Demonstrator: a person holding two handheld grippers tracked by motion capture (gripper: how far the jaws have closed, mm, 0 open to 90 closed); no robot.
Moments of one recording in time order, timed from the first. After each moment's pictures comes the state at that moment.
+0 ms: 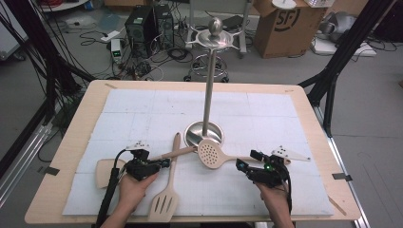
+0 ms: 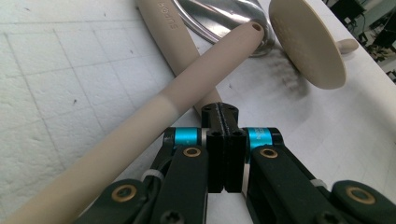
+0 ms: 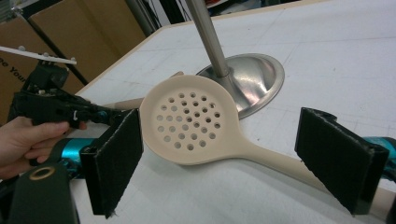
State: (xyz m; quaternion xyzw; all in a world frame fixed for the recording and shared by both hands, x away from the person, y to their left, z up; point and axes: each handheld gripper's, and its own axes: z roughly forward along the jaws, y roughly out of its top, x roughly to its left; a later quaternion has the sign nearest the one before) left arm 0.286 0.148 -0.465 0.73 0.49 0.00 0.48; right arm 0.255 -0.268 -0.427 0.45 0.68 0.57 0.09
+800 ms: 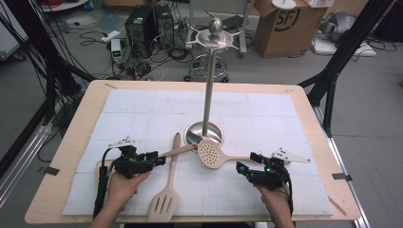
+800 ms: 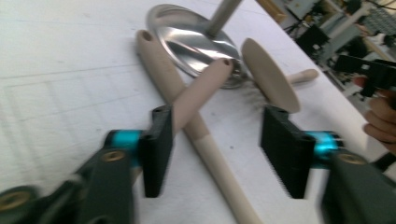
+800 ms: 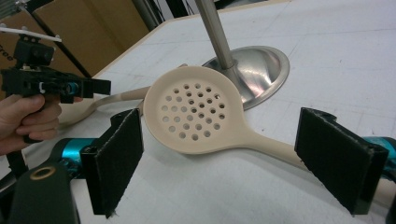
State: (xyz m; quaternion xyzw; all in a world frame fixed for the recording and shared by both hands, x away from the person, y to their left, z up) left arm 0.283 0.177 -0.444 0.70 0.48 0.00 0.54; right arm 0.249 -0.270 -0.428 0.45 0.69 0.56 0.08
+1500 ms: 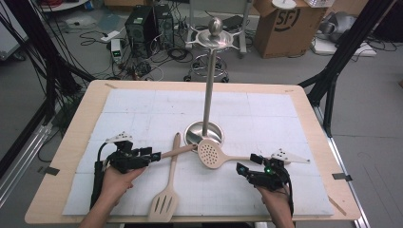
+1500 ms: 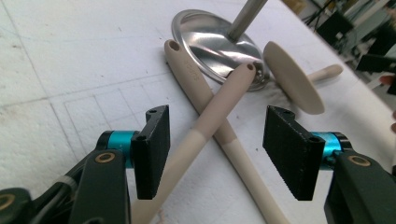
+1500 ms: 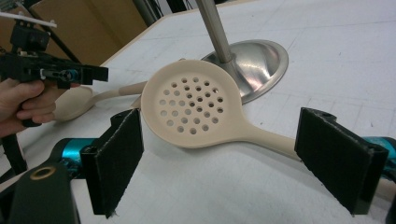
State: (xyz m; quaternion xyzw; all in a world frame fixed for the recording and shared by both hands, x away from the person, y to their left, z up) left arm 0.295 0.185 -0.433 0.72 0.47 0.02 0.51; right arm 0.249 -0.270 -0.431 0.46 0.69 0.56 0.07
